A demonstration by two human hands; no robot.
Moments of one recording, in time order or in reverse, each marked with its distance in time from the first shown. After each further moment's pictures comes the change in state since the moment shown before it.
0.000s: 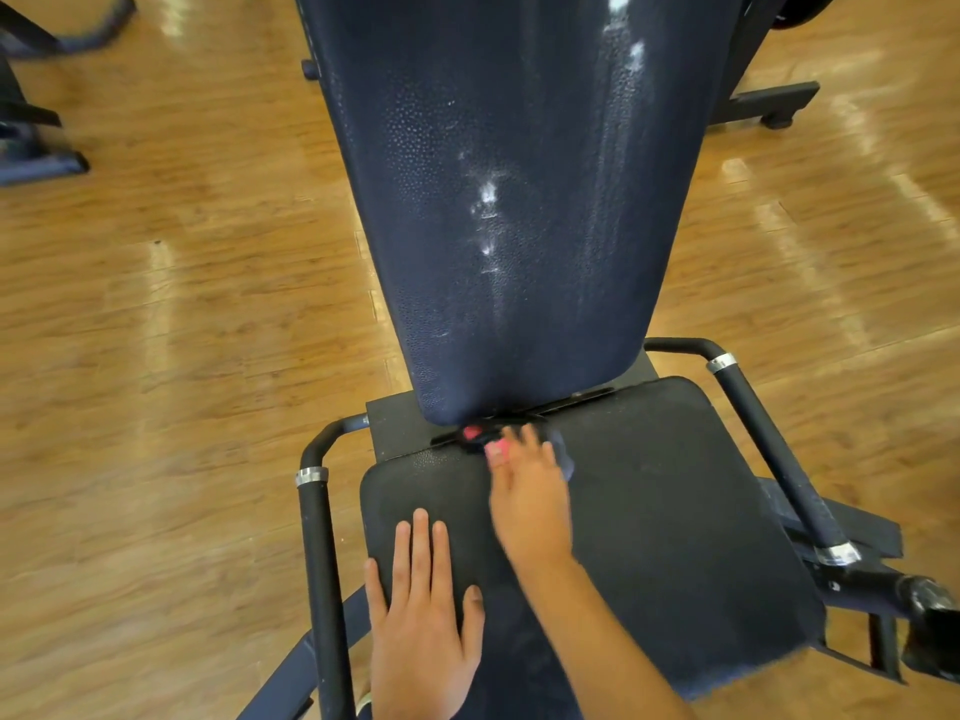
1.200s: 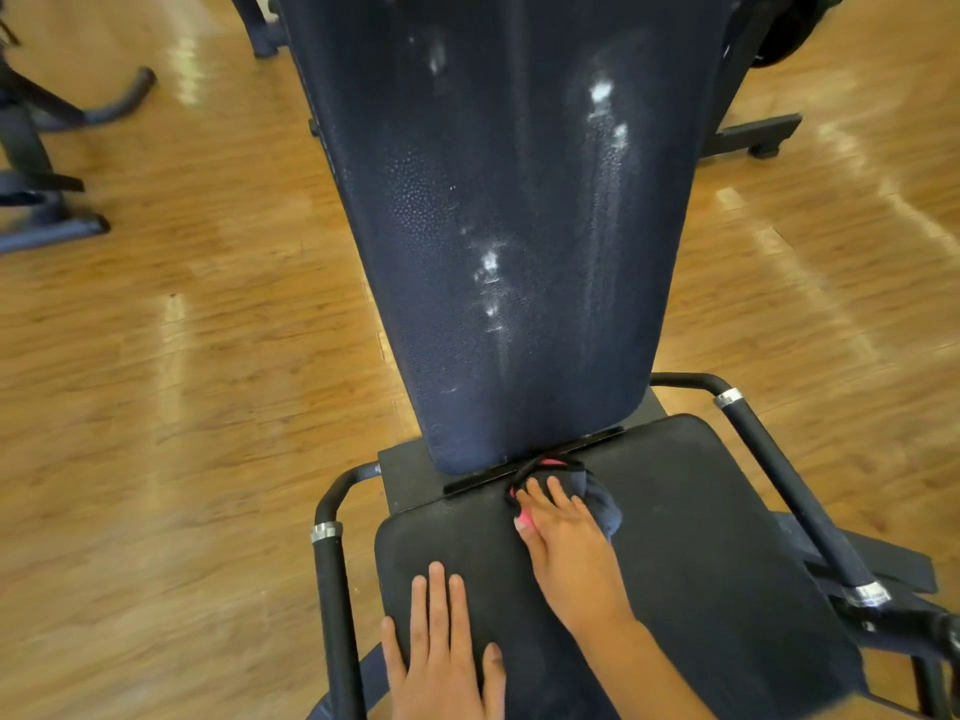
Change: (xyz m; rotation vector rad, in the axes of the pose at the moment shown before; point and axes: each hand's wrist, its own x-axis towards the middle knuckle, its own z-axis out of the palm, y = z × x) left_hand 0.010 0.002 0.002 -0.049 -0.019 -0.027; right_hand 0.006 0.034 -0.014 -0.214 -0.146 -0.224
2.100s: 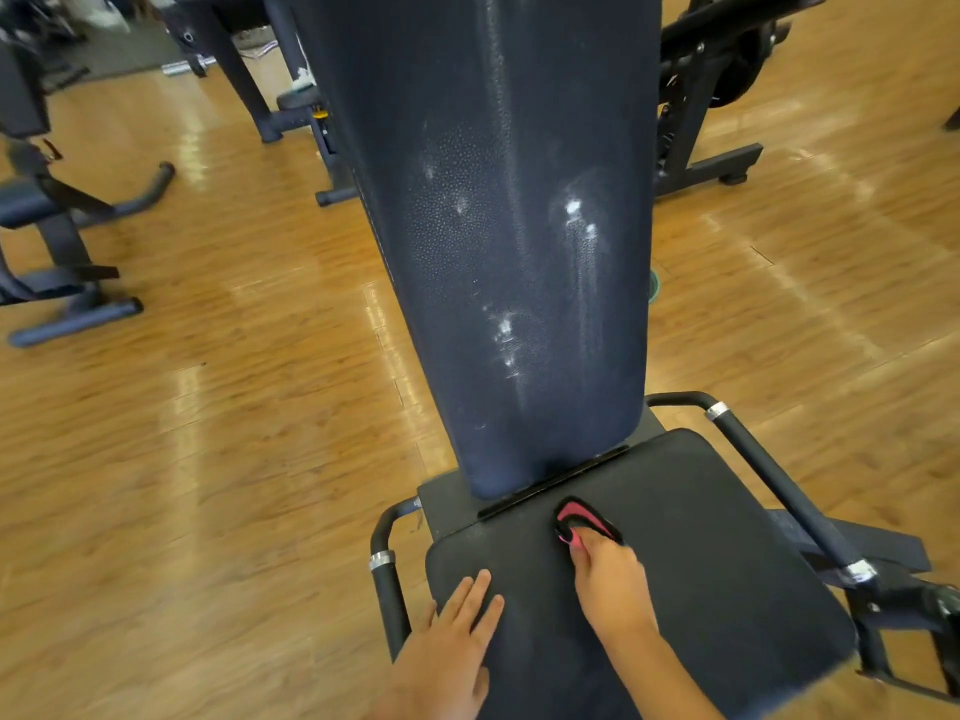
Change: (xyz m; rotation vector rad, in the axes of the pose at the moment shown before) left_hand 0.055 -0.046 -0.107 0.165 -0.721 0.435; right_hand -0.034 -0.027 -0.020 0.192 0.146 0.405
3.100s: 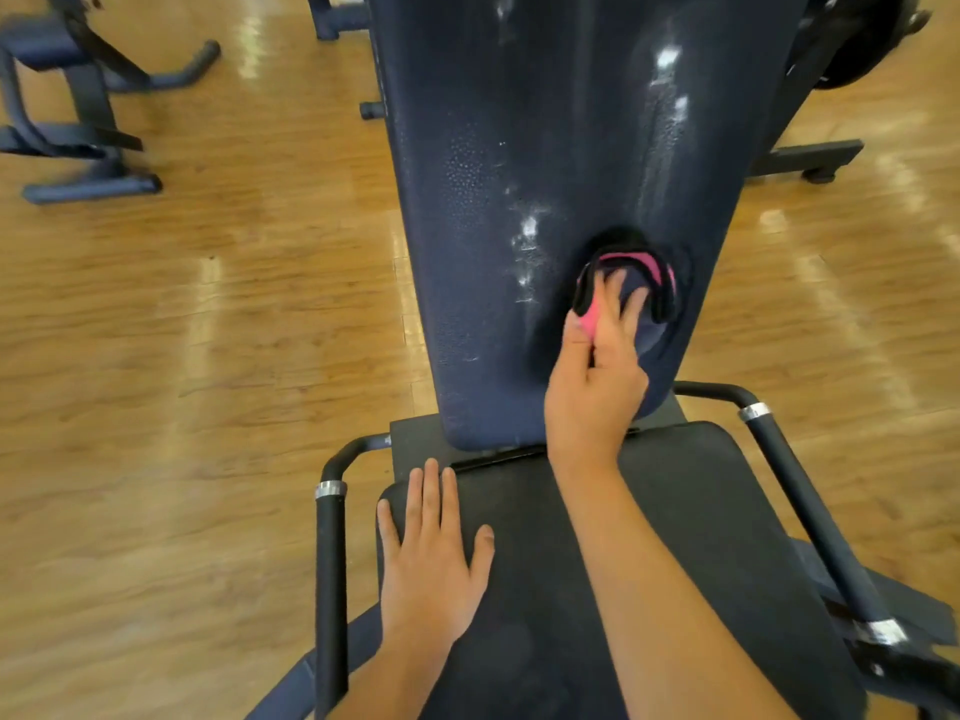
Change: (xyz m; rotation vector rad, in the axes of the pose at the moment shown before) left_hand 0.093 0.032 0.050 -0.085 0.694 -0.502; right_hand 0.095 -0.092 -0.039 0.730 0.572 -0.445
